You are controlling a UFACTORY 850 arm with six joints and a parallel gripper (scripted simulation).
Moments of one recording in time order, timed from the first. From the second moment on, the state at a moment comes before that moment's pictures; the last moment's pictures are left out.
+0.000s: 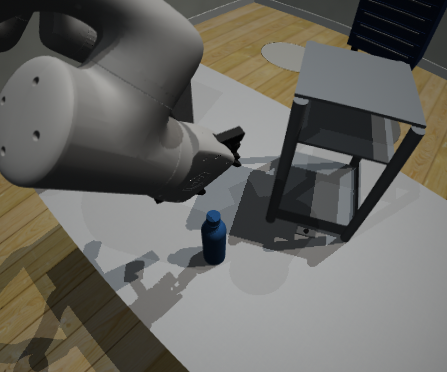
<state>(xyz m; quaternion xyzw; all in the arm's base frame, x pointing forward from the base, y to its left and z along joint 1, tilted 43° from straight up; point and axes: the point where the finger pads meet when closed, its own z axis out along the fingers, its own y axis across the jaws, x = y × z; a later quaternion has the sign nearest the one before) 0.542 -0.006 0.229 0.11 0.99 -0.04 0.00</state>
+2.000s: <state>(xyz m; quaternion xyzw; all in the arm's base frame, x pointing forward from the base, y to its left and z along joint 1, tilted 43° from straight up) 0.542 -0.012 0.221 0.54 0.73 0.42 0.01</state>
